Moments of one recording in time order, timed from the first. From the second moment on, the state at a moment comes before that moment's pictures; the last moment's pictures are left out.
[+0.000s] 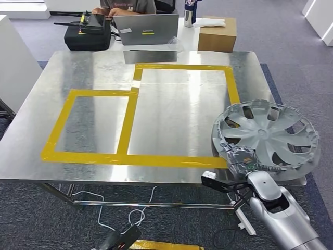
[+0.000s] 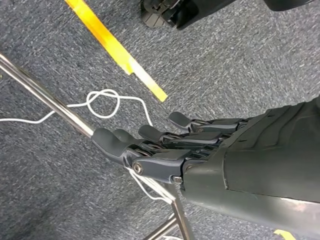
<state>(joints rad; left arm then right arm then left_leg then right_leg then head) -0.20 -0.22 0.40 -0.22 -1.16 0.01 -0.31 -0.25 -0.35 0.38 -1.37 1.24 0.16 0.12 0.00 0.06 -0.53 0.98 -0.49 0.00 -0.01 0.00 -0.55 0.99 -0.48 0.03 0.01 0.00</state>
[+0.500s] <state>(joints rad) -0.20 -0.21 0.35 -0.22 -1.15 0.02 -0.30 -0.45 -0.33 0.69 -1.25 1.21 0.05 0.08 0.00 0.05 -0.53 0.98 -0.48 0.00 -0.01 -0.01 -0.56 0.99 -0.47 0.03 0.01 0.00</state>
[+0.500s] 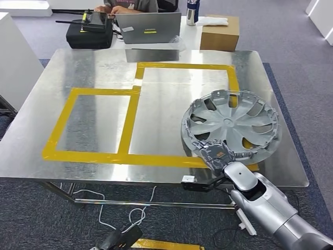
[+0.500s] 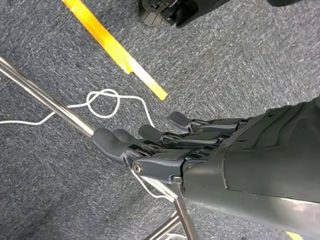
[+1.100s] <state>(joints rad) -0.20 -0.21 0.34 -0.22 -1.15 0.05 -0.27 -0.42 -0.36 0.71 -1.25 1.21 -0.01 0.07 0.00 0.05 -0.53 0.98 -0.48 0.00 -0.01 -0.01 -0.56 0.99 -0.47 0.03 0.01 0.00</state>
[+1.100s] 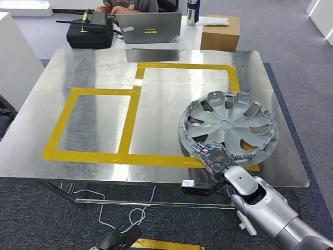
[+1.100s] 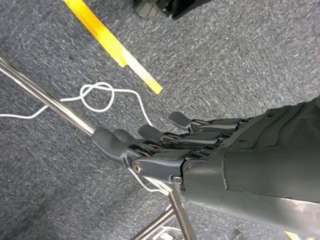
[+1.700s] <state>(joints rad) -0.22 -0.21 0.29 -0.22 -1.18 0.13 -0.21 -0.25 -0.37 0.68 -1.42 1.32 -0.26 0.00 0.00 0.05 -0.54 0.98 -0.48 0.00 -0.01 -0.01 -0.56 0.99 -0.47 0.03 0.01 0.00</state>
